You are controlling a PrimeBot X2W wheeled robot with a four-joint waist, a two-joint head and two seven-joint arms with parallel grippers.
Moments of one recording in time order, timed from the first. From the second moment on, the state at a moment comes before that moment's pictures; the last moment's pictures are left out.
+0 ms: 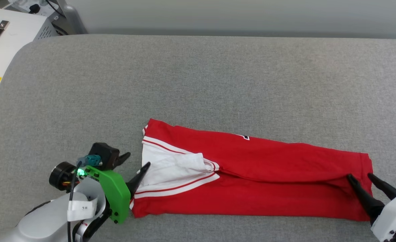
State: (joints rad) left arm -0.65 0.72 -1.23 0.28 -1.04 0.04 -0.10; right arm 0.07 -0.49 0.10 0.02 0.70 0.13 0.22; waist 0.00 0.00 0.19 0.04
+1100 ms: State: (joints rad) left arm -0.16 0.35 -0.34 0.07 -0.33 0.31 -0.26; right arm -0.07 -0.56 0.07 0.28 1.00 0.13 0.55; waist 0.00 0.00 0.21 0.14
